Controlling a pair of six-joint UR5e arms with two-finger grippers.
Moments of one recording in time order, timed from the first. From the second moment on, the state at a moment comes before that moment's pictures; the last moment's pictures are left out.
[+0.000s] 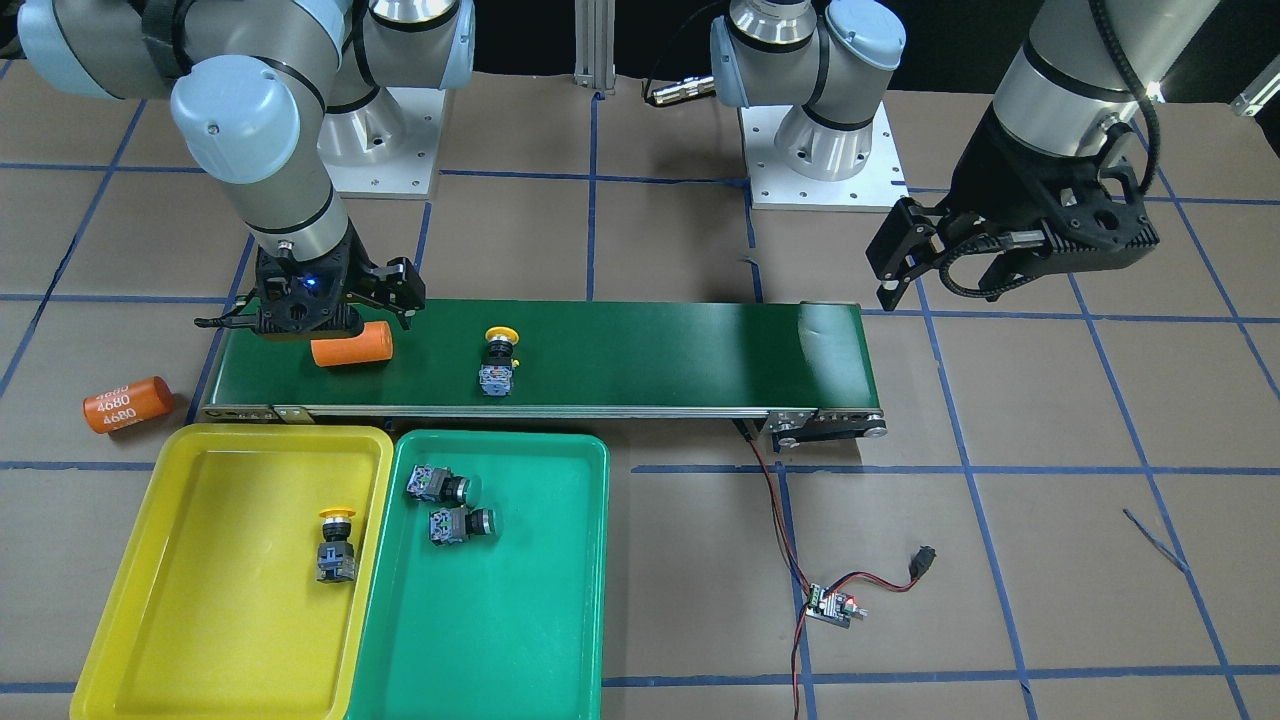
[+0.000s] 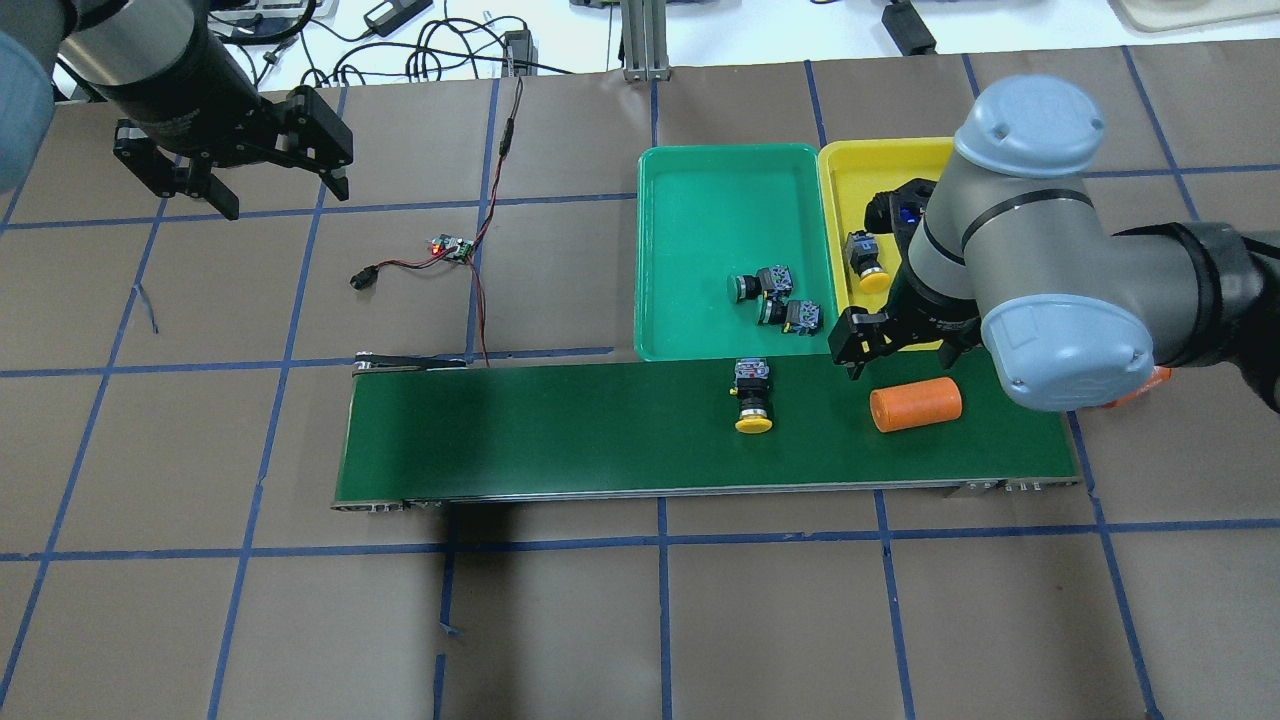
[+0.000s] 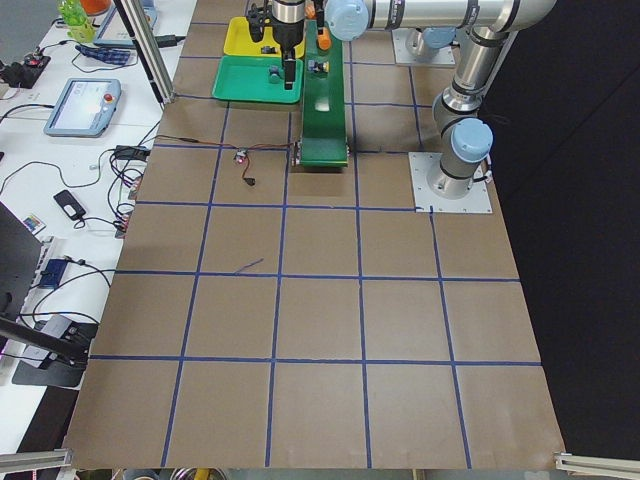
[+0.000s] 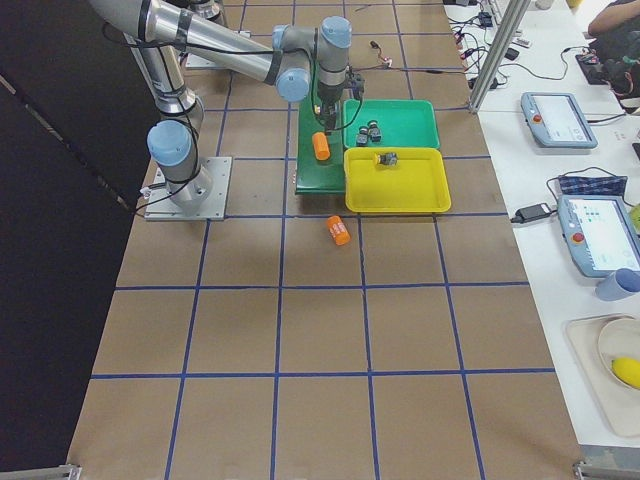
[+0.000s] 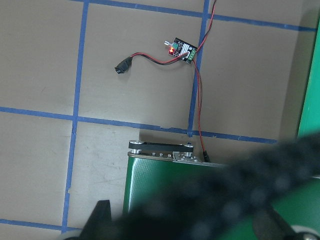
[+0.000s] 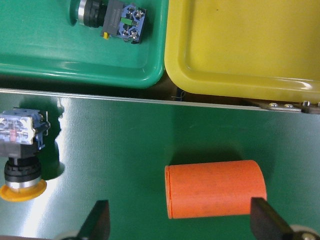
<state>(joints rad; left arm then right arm) -1.47 -1.60 -1.53 -1.50 1.55 -0.04 1.57 -1.54 1.98 -1.96 -1.57 -0.09</state>
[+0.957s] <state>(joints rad) -1.47 -1.60 -1.53 -1.50 1.55 -0.04 1.57 -1.53 1.98 -1.96 -1.57 -0.08</state>
